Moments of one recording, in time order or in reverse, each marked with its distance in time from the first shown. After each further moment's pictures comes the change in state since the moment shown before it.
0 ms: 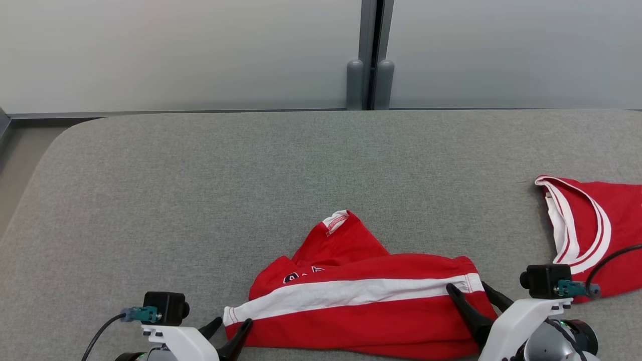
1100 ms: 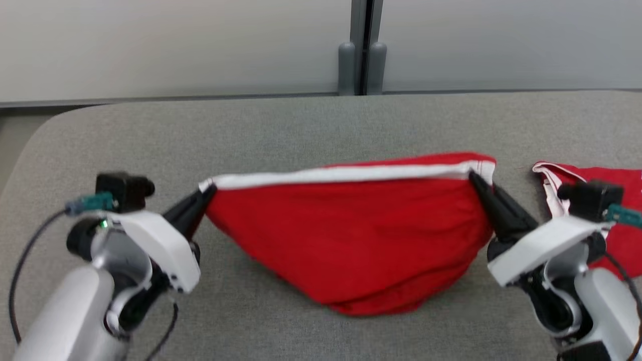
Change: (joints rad) left arm -0.311 0.102 0.009 -0.090 0.019 -0.037 -0.055; right arm -0.242 -0.078 0.067 -0.063 0.184 0.000 -0.227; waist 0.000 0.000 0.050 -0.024
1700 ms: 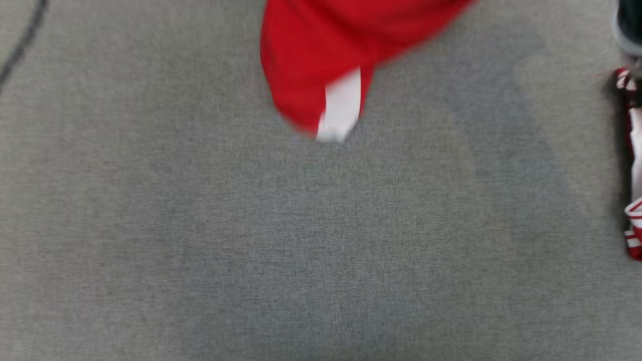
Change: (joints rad) left arm -1.012 0.062 -0.128 0.416 0.098 -0.017 -0.129; right arm -0.914 -0.036 0.106 0.260 0.152 0.001 -0.113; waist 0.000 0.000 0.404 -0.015
